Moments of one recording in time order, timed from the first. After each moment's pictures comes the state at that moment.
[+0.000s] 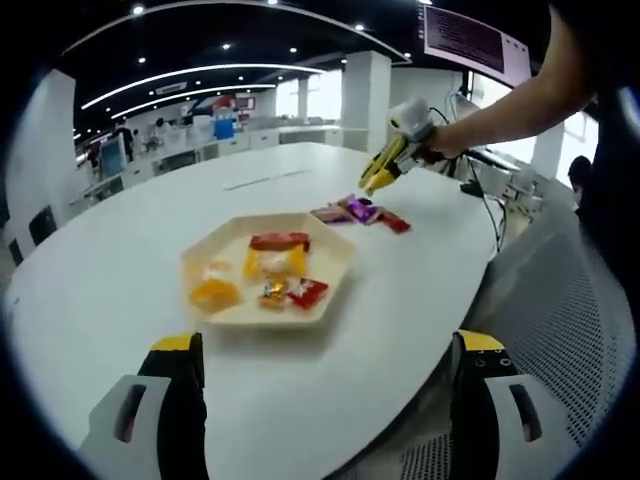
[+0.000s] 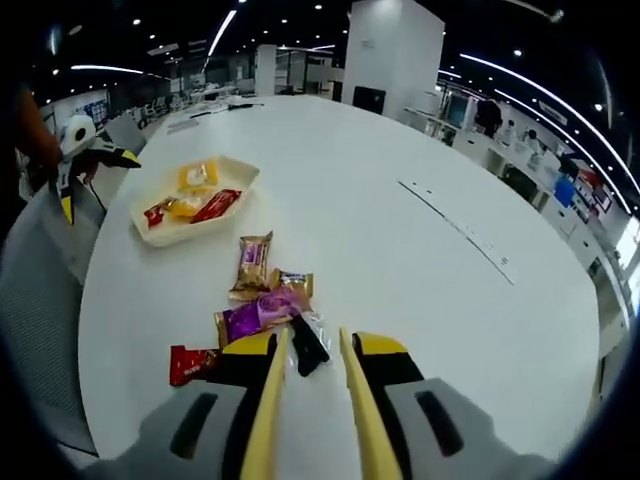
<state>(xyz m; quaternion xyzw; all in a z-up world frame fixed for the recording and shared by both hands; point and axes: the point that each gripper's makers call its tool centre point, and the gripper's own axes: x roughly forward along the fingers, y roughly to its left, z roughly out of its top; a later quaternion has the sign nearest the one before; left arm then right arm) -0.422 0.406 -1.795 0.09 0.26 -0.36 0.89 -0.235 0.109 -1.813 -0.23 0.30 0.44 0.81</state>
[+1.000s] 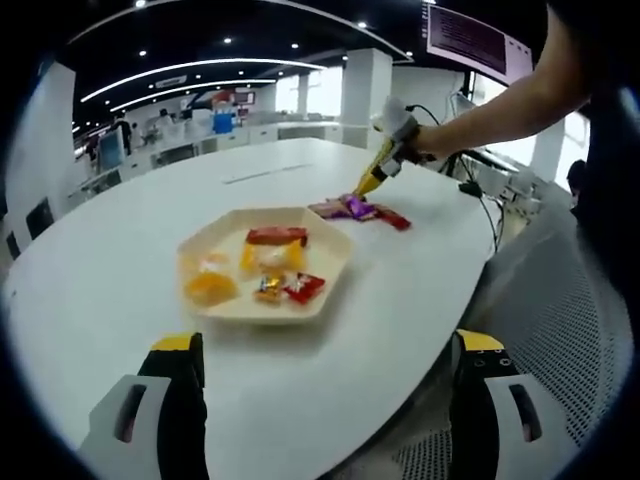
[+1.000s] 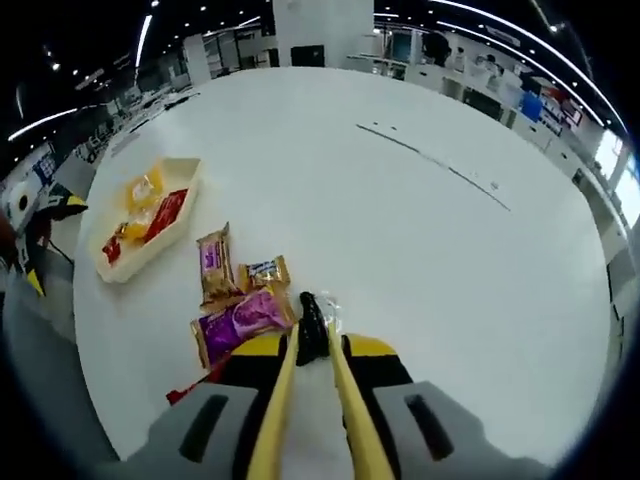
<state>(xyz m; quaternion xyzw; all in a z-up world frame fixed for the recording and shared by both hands) -0.423 0.405 -1.798 0.08 0.27 -0.37 0.89 -0.227 0.106 -1.835 -0.16 0.42 0.34 0.83</state>
